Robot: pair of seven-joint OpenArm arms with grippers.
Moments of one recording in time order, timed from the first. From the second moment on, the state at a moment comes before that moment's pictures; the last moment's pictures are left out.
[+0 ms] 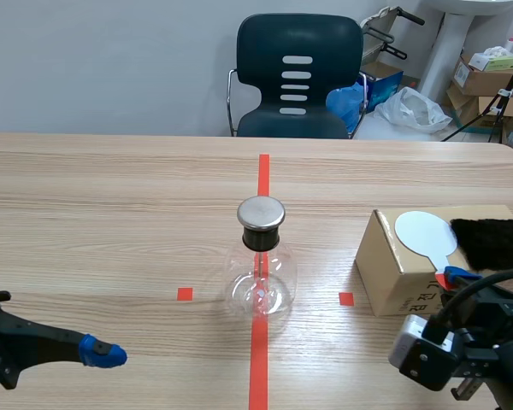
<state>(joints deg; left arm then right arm) 14.7 -68.0 50.7 97.9 -11.6 -19.9 -51.0 -30.8 22.2 -7.5 81.8 -62.6 -28.0 6.9</state>
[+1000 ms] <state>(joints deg) 14.7 -68.0 50.7 97.9 -11.6 -19.4 -51.0 -39.4 22.4 -7.6 97.8 -71.1 -34.0 -4.2</state>
